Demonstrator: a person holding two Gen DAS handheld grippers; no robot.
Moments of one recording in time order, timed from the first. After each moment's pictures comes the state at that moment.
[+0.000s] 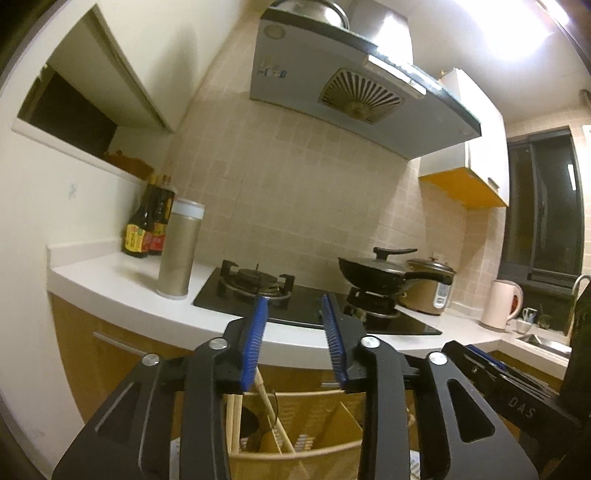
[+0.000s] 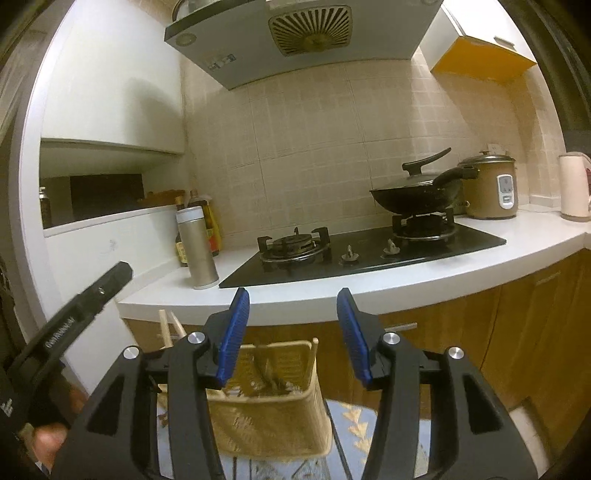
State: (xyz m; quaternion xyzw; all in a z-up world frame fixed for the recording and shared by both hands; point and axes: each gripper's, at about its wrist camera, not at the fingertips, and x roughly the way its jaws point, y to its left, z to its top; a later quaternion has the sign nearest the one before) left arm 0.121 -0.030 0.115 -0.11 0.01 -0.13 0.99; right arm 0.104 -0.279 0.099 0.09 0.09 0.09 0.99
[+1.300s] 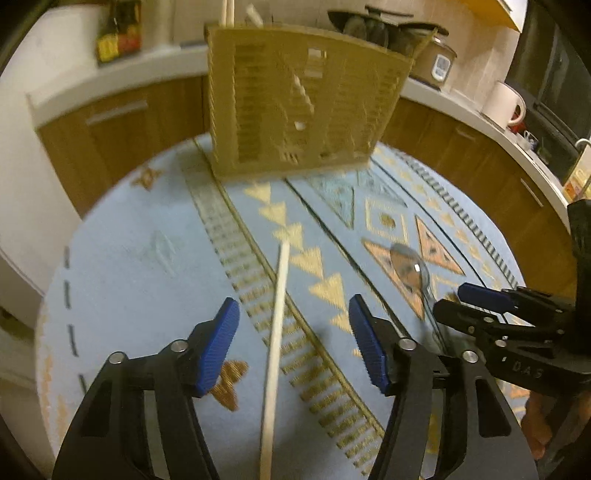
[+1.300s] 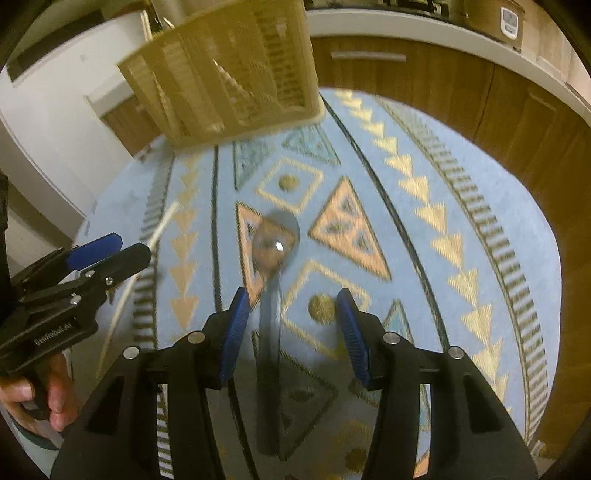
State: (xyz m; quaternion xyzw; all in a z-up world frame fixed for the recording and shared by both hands) left arm 0.070 -0.027 -0.046 0.00 0.46 -0.18 0.87; right arm 0.018 -0.252 -0.061 0.06 0.50 0.08 0.86
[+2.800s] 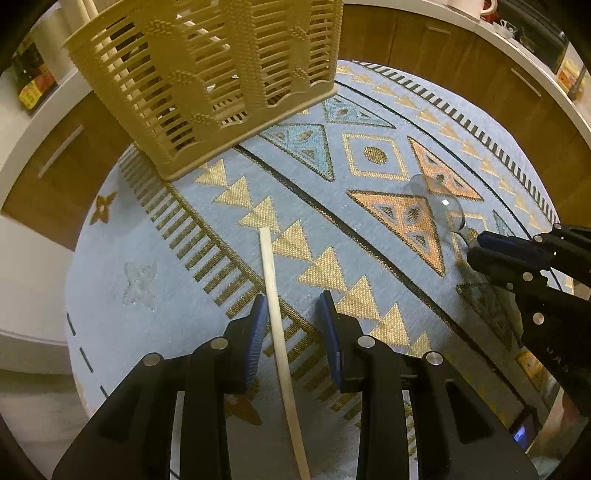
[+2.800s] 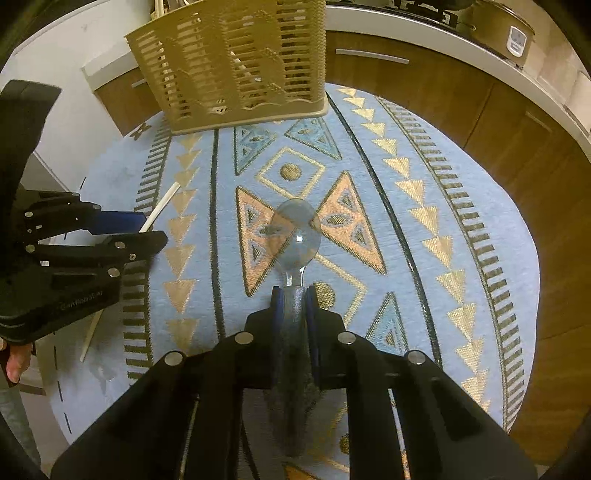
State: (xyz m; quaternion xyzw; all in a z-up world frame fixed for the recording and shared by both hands) left arm 0.101 -0.080 -0.055 0.18 0.54 -0.20 0.80; right arm 0.014 -0.235 -0.055 0.00 0.51 0.06 0.86
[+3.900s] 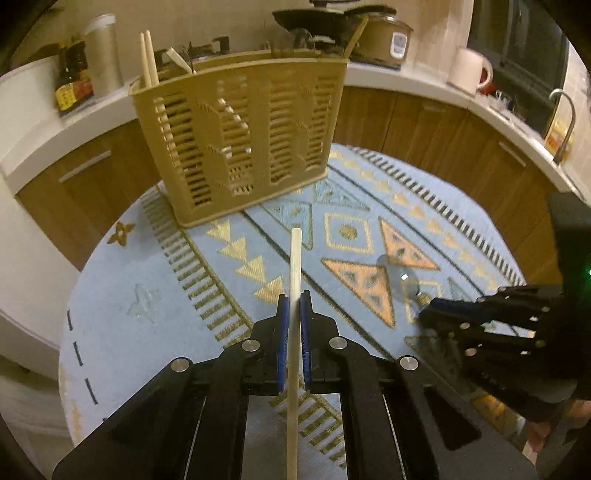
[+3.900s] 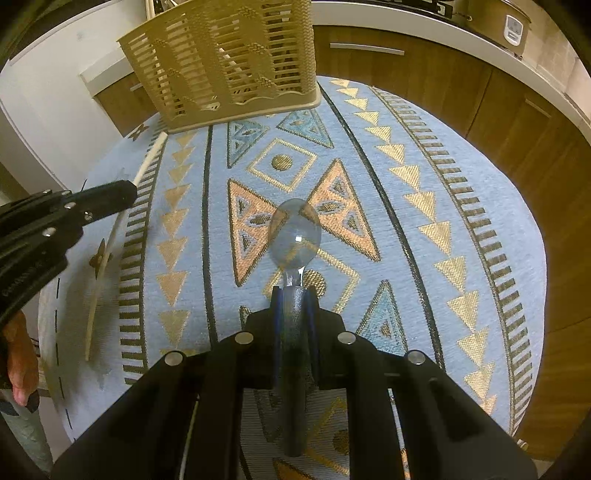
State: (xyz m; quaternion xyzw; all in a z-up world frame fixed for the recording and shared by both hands) left arm 0.065 -0.073 -0.015 0.08 0.42 -0.22 0.88; right arm 0.007 -0.244 -0.061 0.02 0.51 0.06 0.86
